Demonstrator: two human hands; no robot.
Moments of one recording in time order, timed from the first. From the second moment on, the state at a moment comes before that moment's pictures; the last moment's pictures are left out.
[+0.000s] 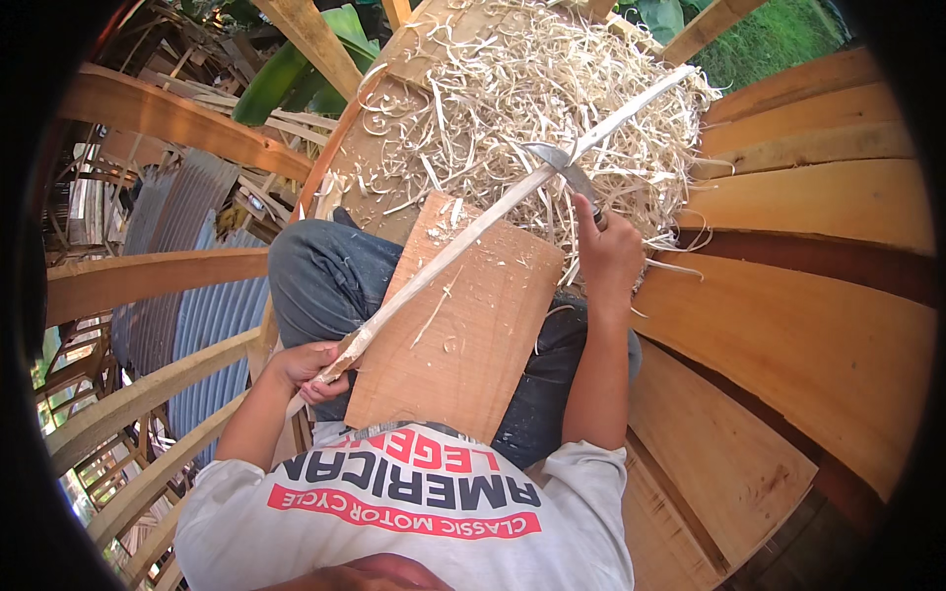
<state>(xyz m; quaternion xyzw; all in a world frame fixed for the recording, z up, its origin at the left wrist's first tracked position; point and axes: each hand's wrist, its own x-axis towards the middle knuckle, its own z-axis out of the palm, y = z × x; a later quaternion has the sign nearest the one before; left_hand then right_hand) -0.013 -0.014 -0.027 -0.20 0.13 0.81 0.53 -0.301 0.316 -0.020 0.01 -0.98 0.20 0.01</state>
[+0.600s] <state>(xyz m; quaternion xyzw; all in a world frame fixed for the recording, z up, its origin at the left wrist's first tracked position) -0.011 -0.011 -0.022 -0.19 0.16 0.83 0.51 -0.244 0.309 -0.005 0.12 -0.94 0.31 0.02</state>
